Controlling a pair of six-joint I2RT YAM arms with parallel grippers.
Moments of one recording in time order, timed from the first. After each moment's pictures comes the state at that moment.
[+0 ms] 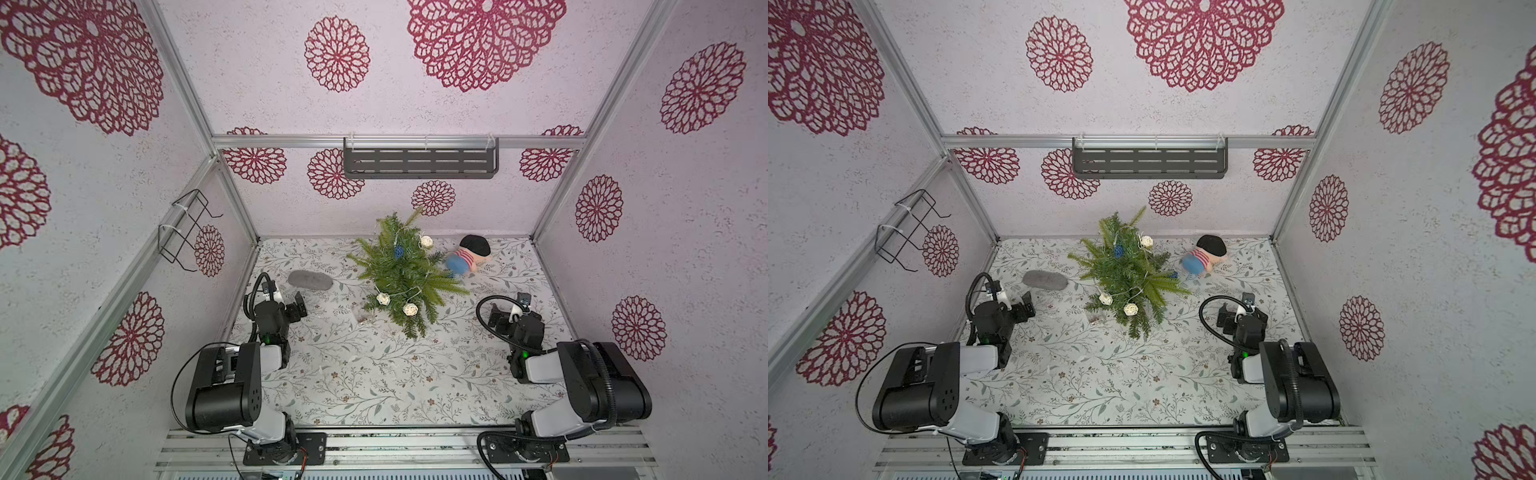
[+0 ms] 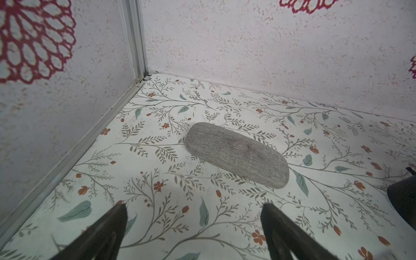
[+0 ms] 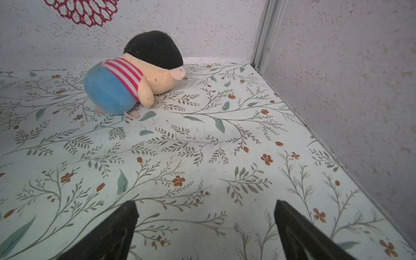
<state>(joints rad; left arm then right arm) 0.14 1.54 0.41 0.81 -0.06 -0.08 0.02 1.53 0.25 0.98 0.18 0.03</state>
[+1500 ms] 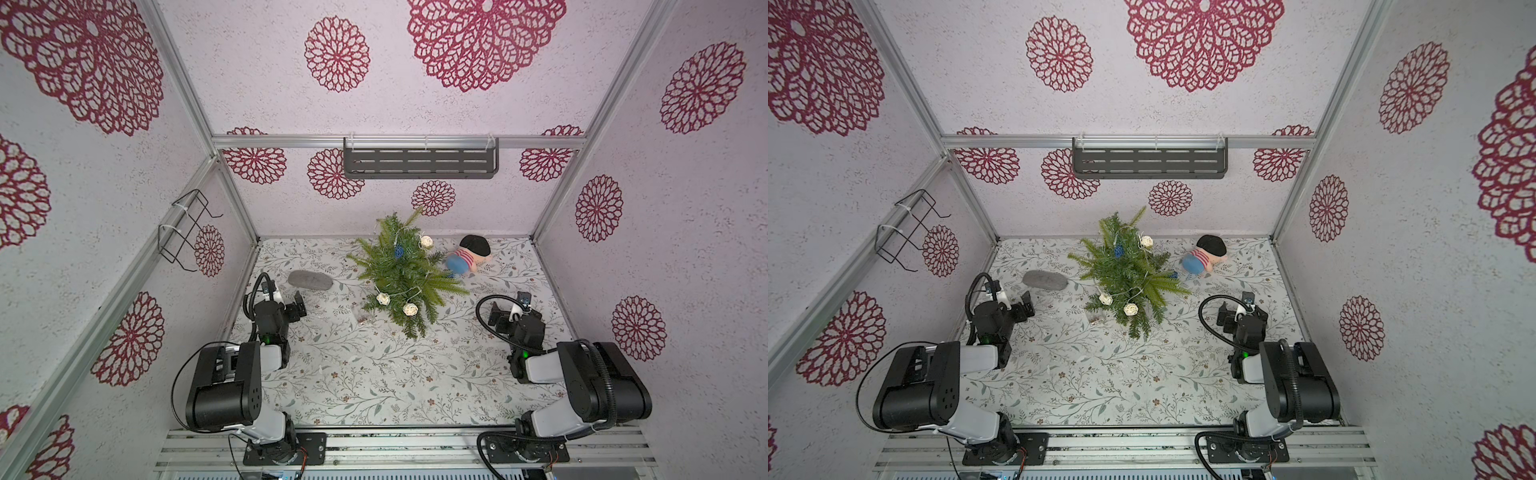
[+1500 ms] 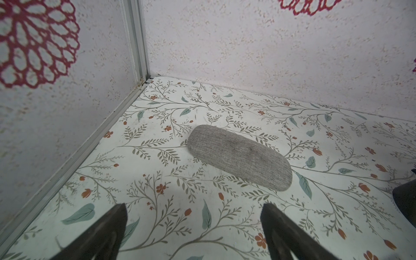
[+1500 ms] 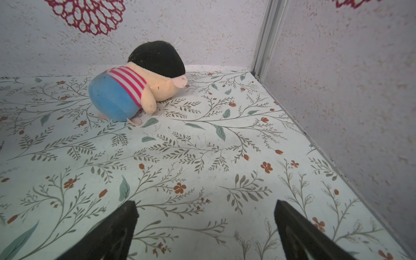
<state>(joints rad) 0.14 1.55 0.41 0.83 -0.07 -0.07 0.02 1.53 0.25 1.02 0.18 0.02</state>
